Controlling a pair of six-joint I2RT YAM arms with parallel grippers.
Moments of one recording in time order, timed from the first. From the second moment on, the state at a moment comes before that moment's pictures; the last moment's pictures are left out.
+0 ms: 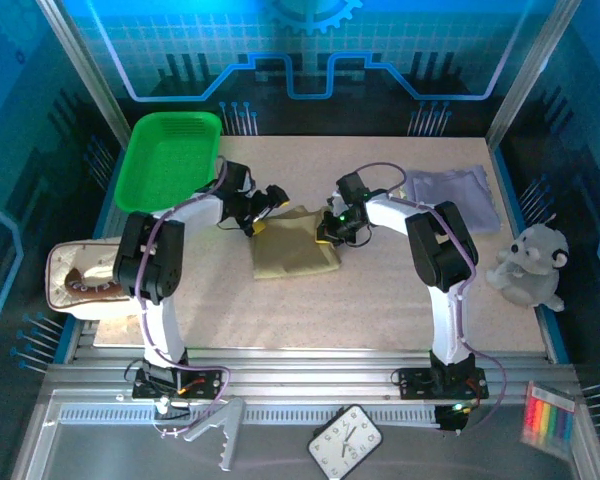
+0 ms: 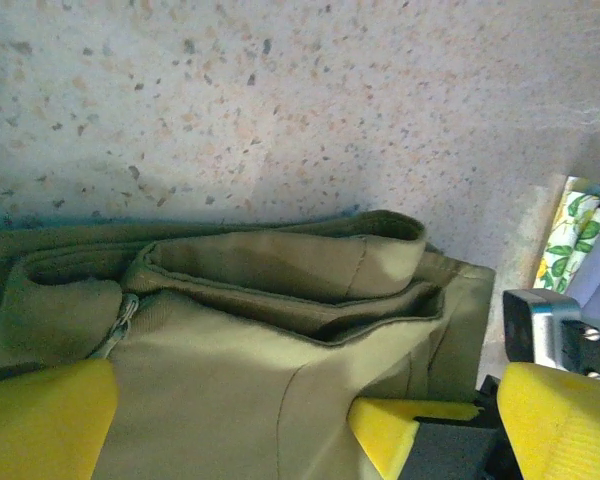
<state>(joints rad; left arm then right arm) -0.21 1.94 1.28 -0.29 0.47 -0.90 0.41 2.12 1.43 -0.52 -0.52 0.55</state>
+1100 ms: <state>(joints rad) -0.18 1.71 1.13 -0.36 0.36 -0.94 0.37 2.10 2.03 -1.32 0.43 0.01</state>
